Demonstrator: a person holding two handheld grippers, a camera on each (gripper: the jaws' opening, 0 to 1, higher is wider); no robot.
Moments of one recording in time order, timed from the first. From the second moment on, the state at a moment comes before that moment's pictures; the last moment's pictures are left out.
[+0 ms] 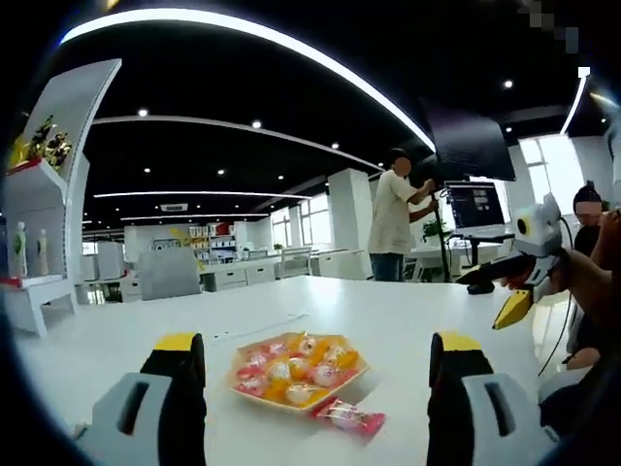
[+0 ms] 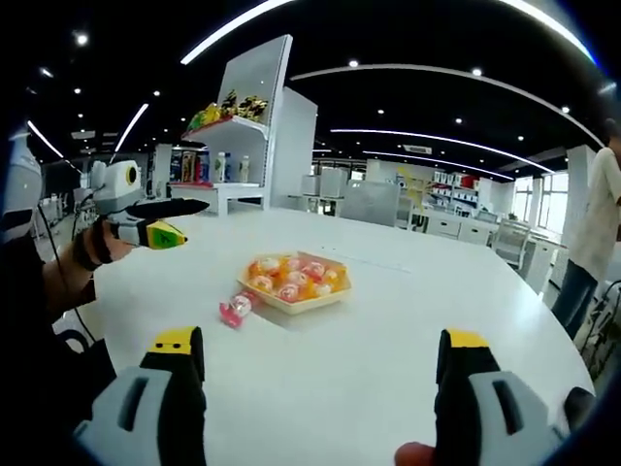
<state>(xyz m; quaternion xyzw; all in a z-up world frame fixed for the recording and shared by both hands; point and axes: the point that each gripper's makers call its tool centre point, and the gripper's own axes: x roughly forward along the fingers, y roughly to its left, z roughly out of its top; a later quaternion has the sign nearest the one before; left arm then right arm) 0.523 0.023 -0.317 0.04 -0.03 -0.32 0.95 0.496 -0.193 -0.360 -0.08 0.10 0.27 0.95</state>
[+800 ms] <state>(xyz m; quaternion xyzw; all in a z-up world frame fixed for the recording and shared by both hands) 0.480 0.057 -0.323 0.07 0.00 -0.30 0.95 0.494 -0.193 -0.353 -0.09 0.09 0.27 0.95</state>
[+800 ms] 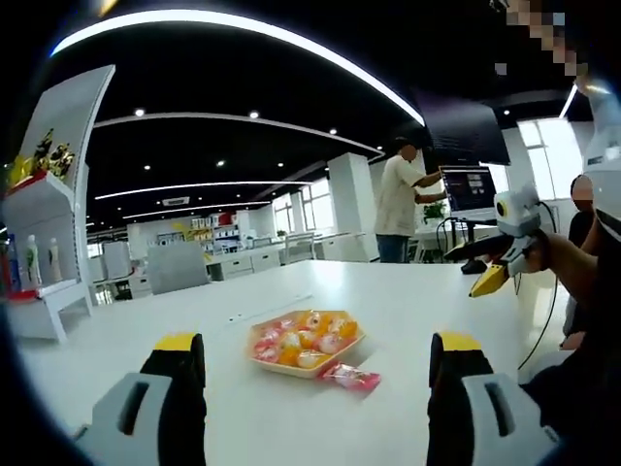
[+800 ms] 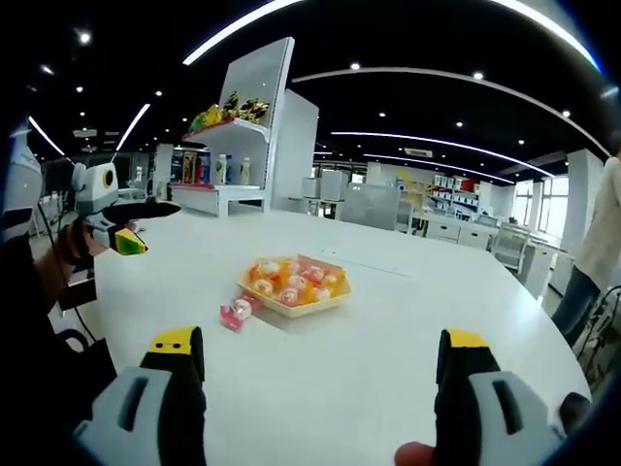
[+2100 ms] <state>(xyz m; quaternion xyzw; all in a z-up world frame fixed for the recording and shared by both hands) 0.472 0.066 -0.341 0.09 0.03 -0.31 0.94 0.491 -0.203 -0.352 -0.09 0.09 0.26 0.96</state>
